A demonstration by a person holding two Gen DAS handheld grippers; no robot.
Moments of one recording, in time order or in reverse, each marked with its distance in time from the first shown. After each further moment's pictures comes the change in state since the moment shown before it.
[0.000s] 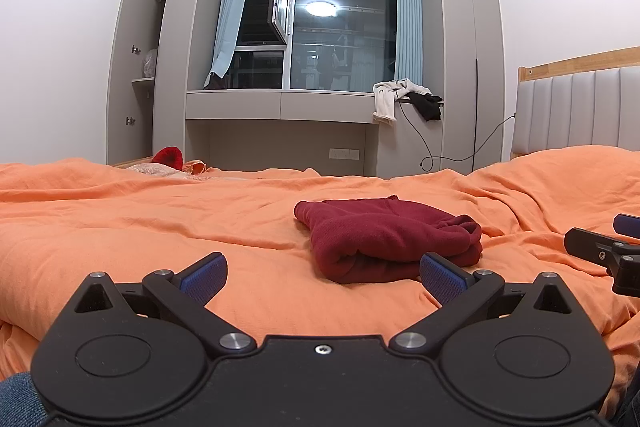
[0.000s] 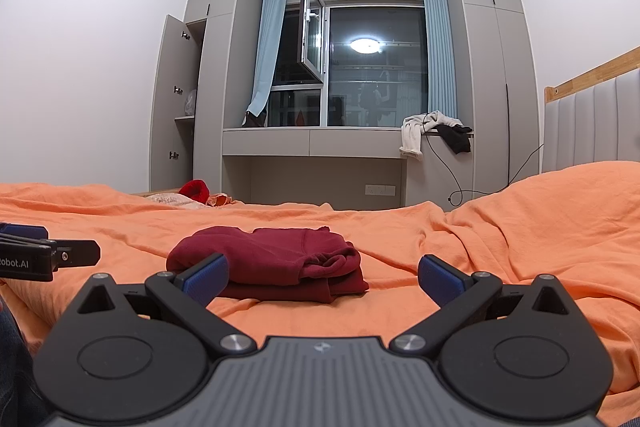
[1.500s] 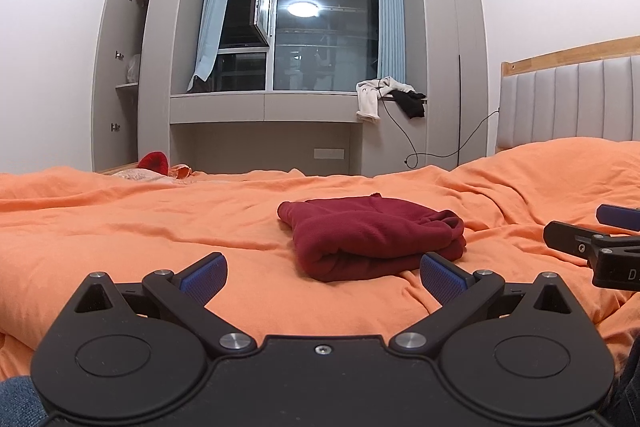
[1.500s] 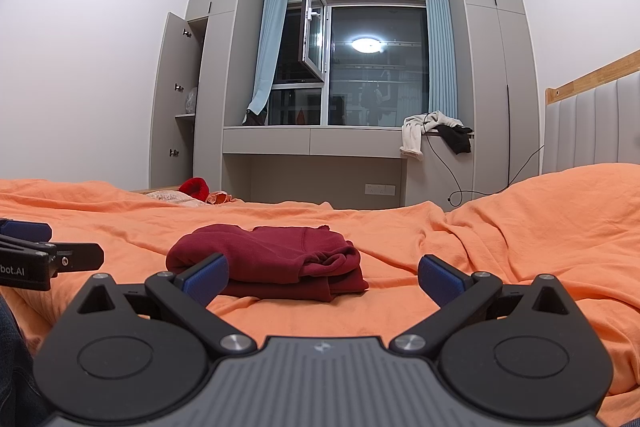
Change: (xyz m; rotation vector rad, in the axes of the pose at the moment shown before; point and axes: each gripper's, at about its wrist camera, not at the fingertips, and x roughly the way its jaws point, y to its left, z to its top) left arm -0.011 0.004 -0.005 0.038 -0.002 -0.045; right arm -0.002 0.002 0.003 -0.004 0.002 0.000
